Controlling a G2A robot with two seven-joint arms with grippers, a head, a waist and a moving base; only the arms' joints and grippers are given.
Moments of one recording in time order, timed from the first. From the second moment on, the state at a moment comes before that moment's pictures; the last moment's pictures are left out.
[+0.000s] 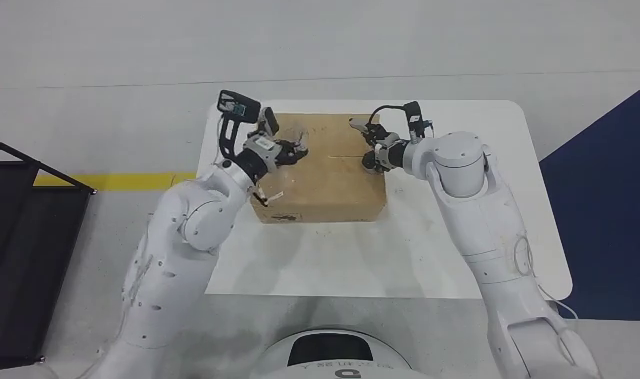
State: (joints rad) left arm 1.35 -1.29 -1.29 -1.92 0.80 -0.16 -0.52; right arm -1.08 -1.31 1.27 -1.51 0.01 0.73 0.73
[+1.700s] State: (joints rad) left arm 1.42 -1.25 -1.45 -1.60 1.25 -0.10 -0.26; right arm -1.08 -1.31 1.27 -1.51 0.01 0.73 0.73
